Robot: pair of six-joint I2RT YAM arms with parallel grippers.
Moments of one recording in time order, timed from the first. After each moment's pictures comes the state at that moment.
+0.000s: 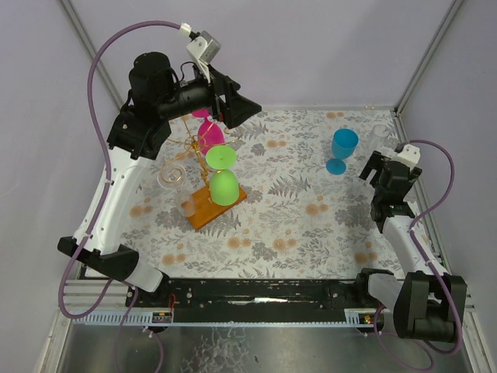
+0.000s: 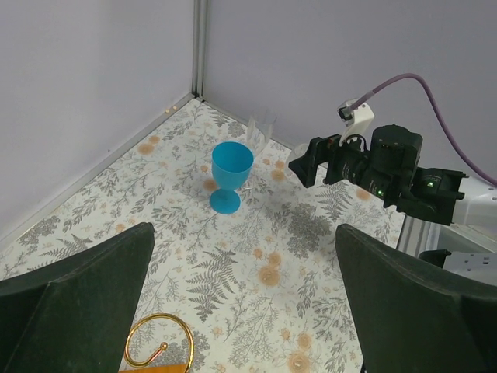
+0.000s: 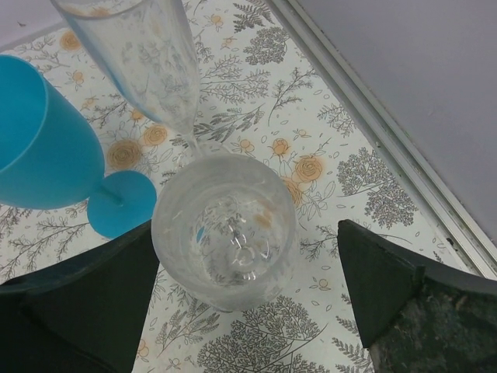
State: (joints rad) left arm -0.40 1.51 2.02 -0.54 0.64 -0.15; right arm -0.09 1.06 0.56 0.16 0.34 0.19
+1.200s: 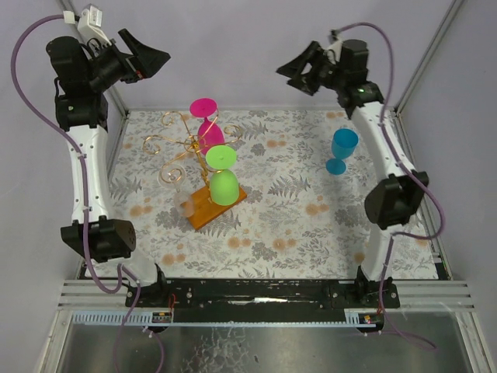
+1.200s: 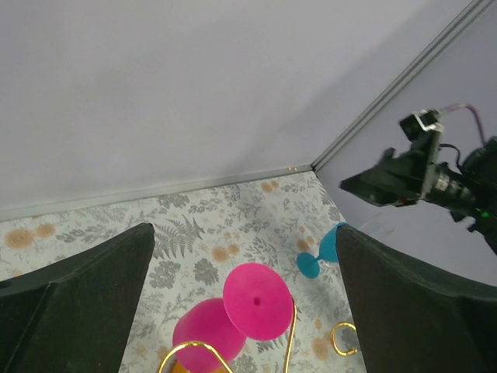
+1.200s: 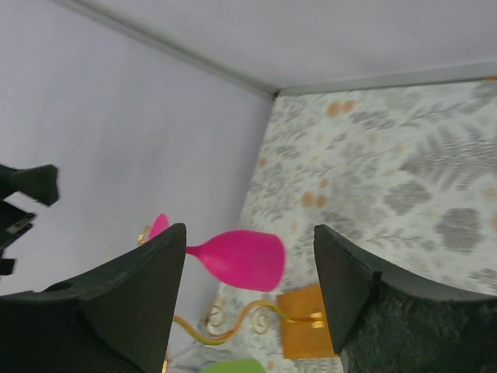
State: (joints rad) left arm 0.23 1.64 2.06 -0.36 0.76 -0.53; right arm 0.17 1.91 2.05 -0.35 -0.55 0.82
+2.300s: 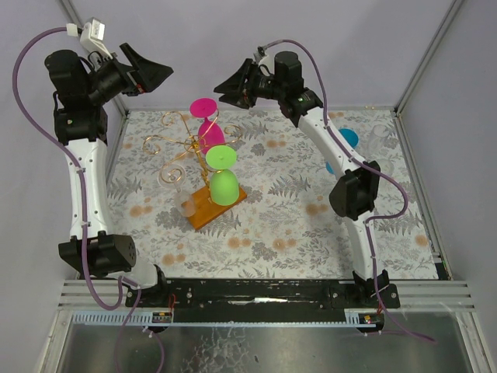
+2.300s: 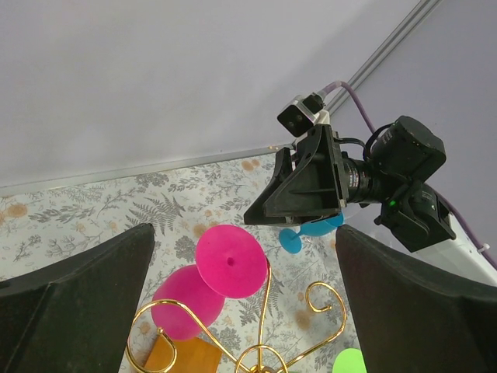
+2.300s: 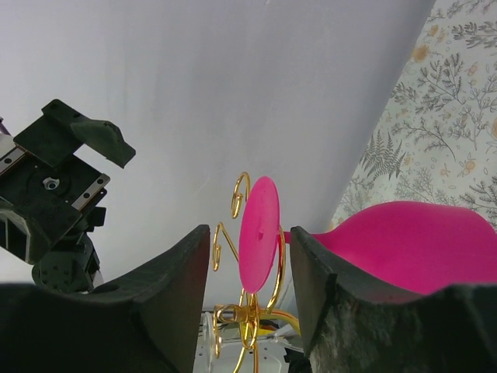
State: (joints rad) left arm 0.24 1.51 1.87 -0.33 0.84 -0.54; right arm 0.51 2.26 2.38 -0.22 -0.72 1.18
